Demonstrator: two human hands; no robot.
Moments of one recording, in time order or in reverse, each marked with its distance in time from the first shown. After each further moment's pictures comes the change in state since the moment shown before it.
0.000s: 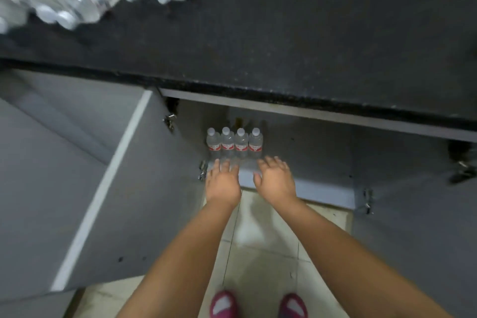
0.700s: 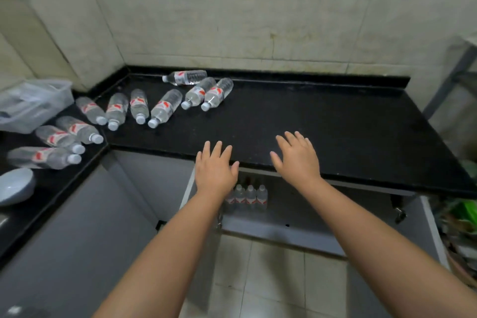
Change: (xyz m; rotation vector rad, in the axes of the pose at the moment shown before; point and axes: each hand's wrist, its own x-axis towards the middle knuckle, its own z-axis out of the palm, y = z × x) left_hand -0.153 0.011 -0.258 -0.009 0.418 0.052; right_hand -0.143 -0.087 -0.252 -0.101 0.498 -0.158
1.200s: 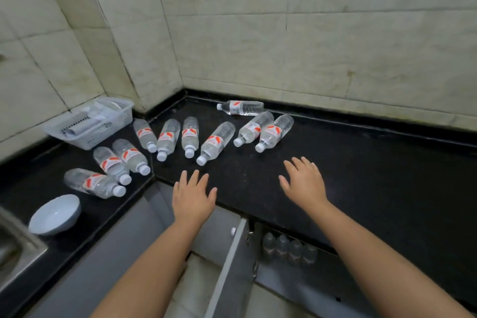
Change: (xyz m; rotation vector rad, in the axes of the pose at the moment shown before) left_hand 0.120 -0.151 -0.030 0.017 0.040 -0.361; right_hand 0.188 -0.084 0.073 0.034 -0.023 -0.201
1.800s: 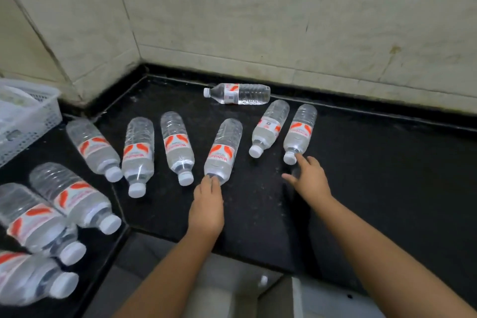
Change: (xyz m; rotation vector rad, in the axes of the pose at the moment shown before) left_hand 0.226 -0.069 0.099 -0.086 -0.199 0.264; right_hand 0.178 -0.053 0.136 0.236 -0.132 0.507
